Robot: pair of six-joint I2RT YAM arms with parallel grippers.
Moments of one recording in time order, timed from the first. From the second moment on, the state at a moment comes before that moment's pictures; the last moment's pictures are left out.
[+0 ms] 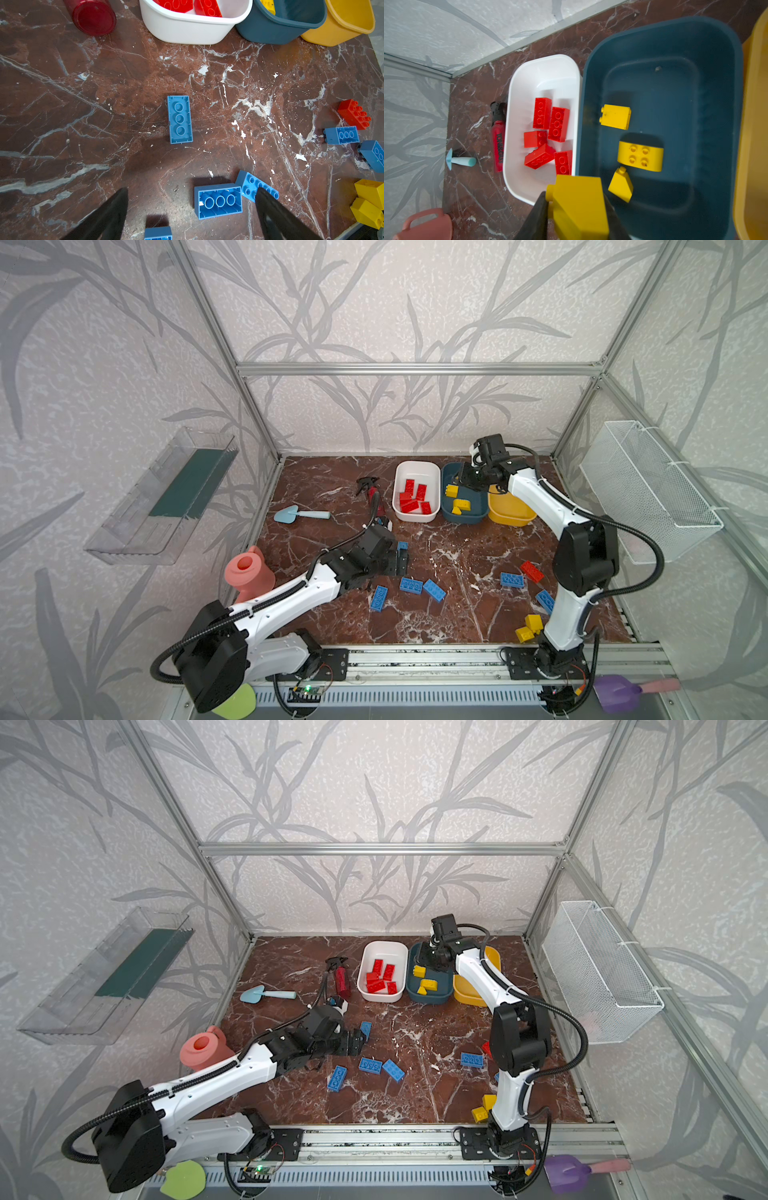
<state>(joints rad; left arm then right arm) -0.75 1.20 0.73 -0.41 -0.10 -0.58 0.29 1.93 1.67 -0.62 -0.23 0.54</state>
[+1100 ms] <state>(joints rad) -0.94 1.44 0.94 -0.40 -0.12 -0.39 0.21 1.88 1.68 -0.53 -0.34 0.50</state>
